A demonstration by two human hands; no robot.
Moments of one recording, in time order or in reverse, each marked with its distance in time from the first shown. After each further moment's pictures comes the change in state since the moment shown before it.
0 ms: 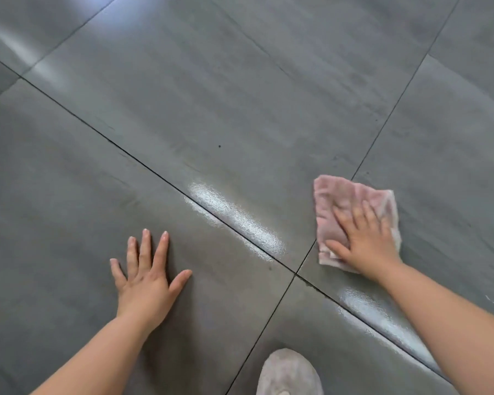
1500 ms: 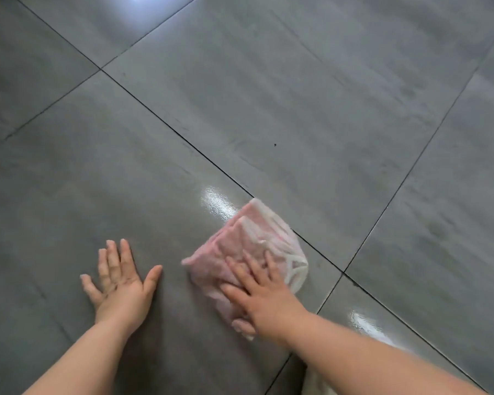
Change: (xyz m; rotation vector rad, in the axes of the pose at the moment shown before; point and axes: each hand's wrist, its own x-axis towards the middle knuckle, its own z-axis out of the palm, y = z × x) left_hand -0.007 -0.105 -0.010 -0.168 0.130 -0.286; right_hand -0.060 -0.214 0.048 -0.289 0.249 -0.674
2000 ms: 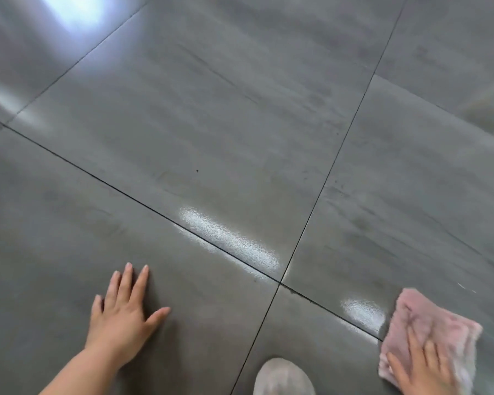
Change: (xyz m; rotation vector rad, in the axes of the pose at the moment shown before) left_hand -0.029 0.091 0.007 0.360 -0.190 0.381; right_hand -0.263 0.121 0.095 0.495 -0.121 0.996
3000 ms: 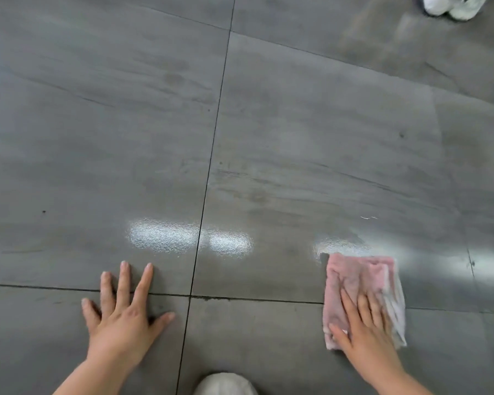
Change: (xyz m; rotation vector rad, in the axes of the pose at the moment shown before) left_hand 0.019 0.148 0.013 0.264 -0.105 0.263; right_hand -0.024 0.031 0.038 0.028 0.263 0.172
